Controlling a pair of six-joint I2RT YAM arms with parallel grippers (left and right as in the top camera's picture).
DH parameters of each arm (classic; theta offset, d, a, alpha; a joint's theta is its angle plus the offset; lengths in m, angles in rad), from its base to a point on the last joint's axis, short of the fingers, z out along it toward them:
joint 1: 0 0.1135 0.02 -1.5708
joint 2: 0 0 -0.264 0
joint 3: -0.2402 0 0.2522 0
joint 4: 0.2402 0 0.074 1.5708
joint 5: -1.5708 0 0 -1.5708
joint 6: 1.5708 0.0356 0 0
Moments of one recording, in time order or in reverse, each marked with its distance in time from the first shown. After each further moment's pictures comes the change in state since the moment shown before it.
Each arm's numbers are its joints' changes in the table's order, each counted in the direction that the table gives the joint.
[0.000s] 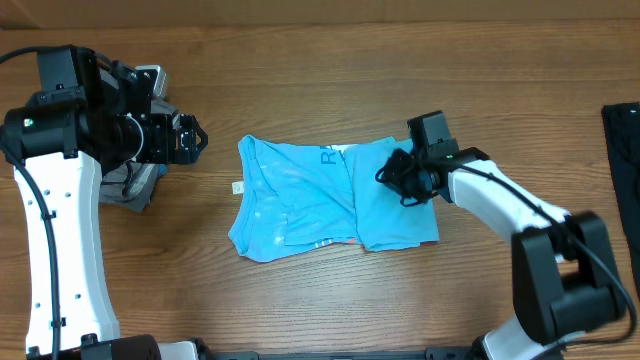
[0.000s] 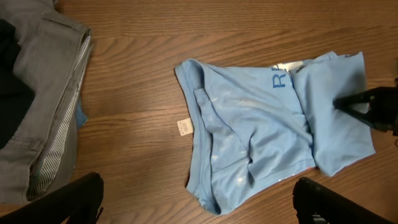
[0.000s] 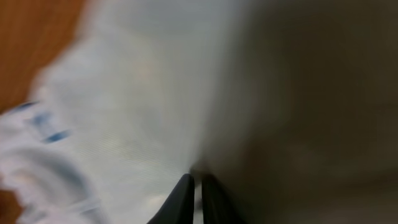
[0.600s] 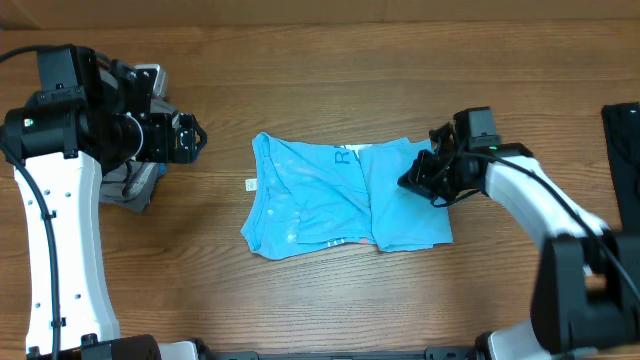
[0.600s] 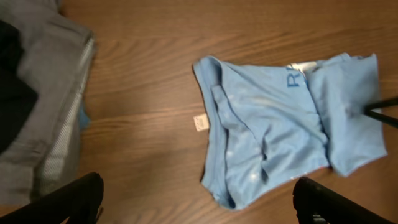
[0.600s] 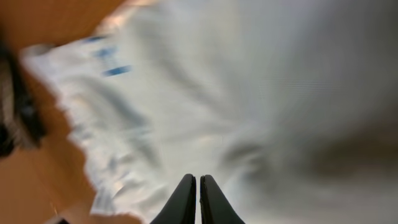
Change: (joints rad) left arm 0.000 0.000 0.000 -0.018 0.014 0.001; right arm -0.176 -0.105 -0.009 0.129 0.324 -0.374
